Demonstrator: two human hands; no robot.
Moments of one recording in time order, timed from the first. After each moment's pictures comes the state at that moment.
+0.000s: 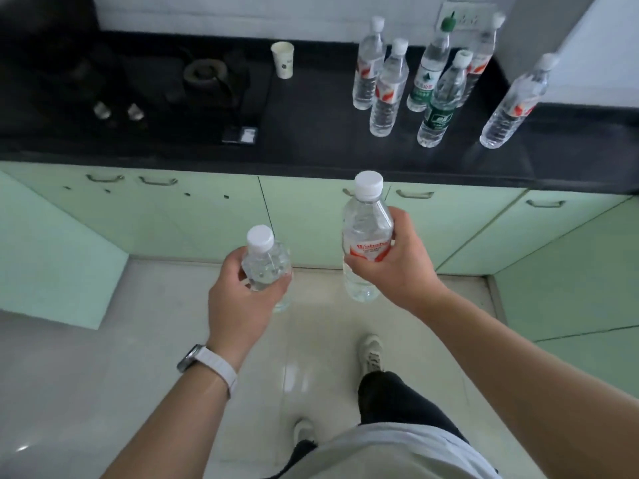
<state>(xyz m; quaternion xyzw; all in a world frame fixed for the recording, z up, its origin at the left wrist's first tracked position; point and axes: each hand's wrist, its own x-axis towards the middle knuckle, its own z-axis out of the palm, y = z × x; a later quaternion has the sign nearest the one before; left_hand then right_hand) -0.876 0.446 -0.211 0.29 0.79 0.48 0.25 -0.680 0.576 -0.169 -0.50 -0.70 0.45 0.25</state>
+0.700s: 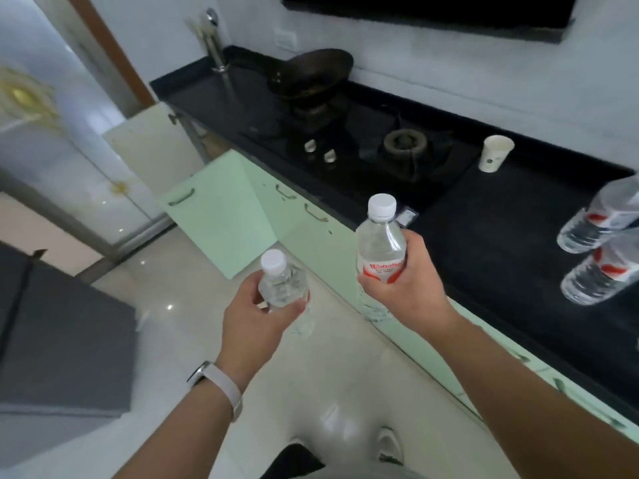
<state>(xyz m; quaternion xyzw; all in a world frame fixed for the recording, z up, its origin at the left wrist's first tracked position) -0.940 0.498 -0.164 0.02 0.84 0.53 0.07 -0.874 0.731 -0.149 -0.20 -0.80 0.55 0.14</state>
